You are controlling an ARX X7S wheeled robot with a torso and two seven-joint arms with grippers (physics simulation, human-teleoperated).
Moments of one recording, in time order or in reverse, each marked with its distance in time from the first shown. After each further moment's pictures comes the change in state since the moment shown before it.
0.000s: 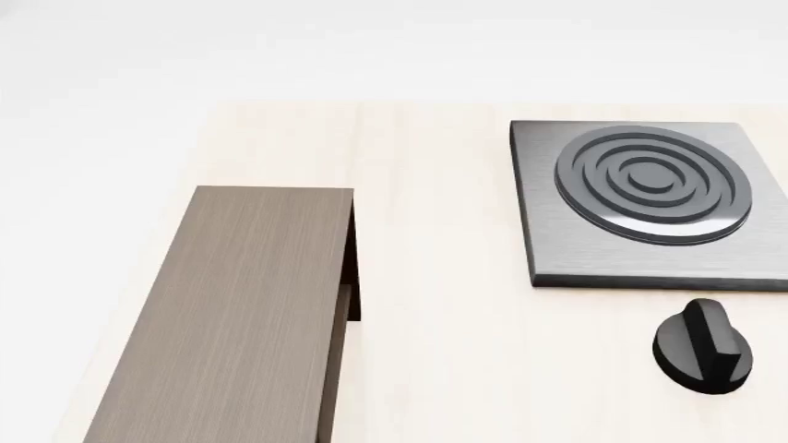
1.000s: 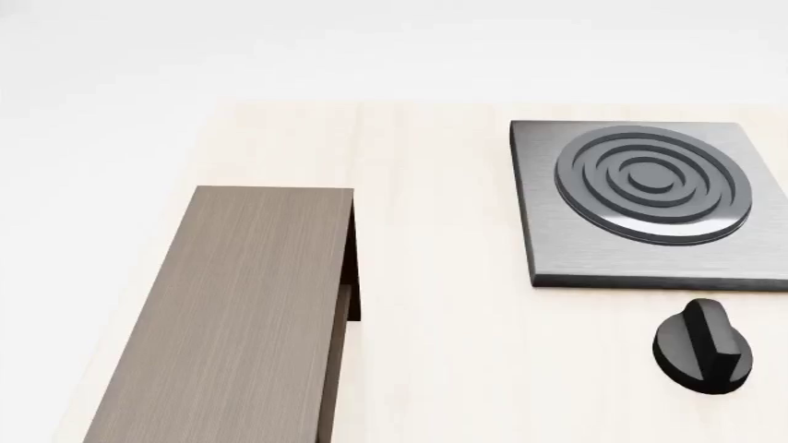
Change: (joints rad) left arm 0.003 -0.012 0.015 -0.013 -0.008 0.012 -0.015; right arm 0.052 -0.011 0.110 0.018 0.052 0.205 0.004
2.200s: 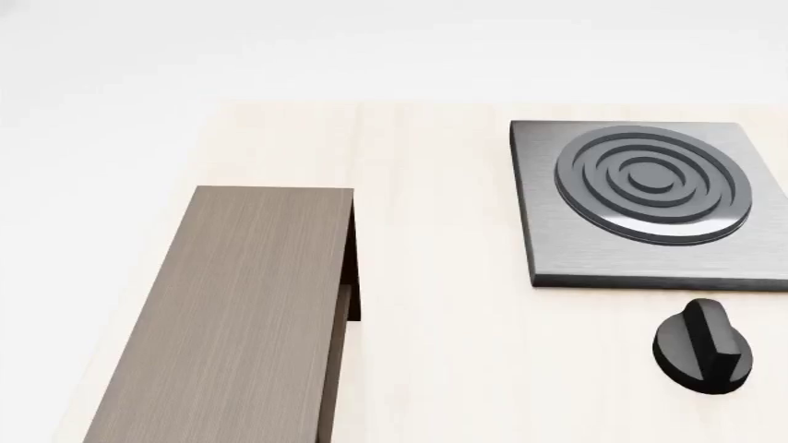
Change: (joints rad) left arm 0.002 -0.015 0.009 0.002 -0.017 0.001 -0.018; right arm -0.036 0.013 0.119 0.014 0.004 0.028 0.013
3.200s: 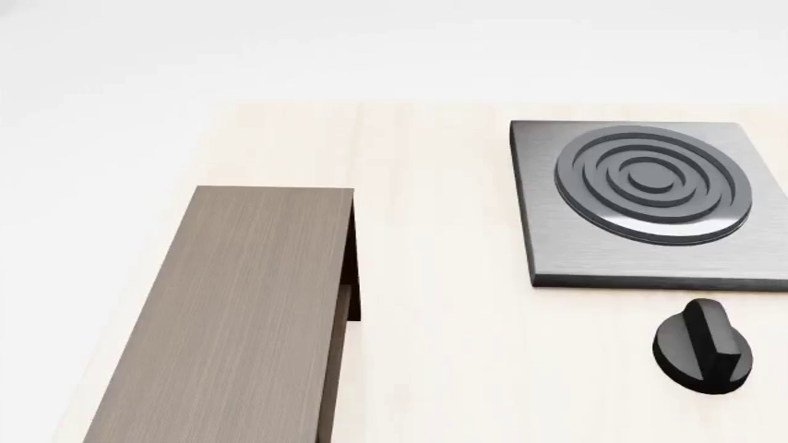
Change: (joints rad) left arm 0.003 -0.011 0.011 -0.002 -0.009 0.003 -0.013; right arm -0.015 -0.003 0.011 0.231 -0.004 -0.148 -0.015
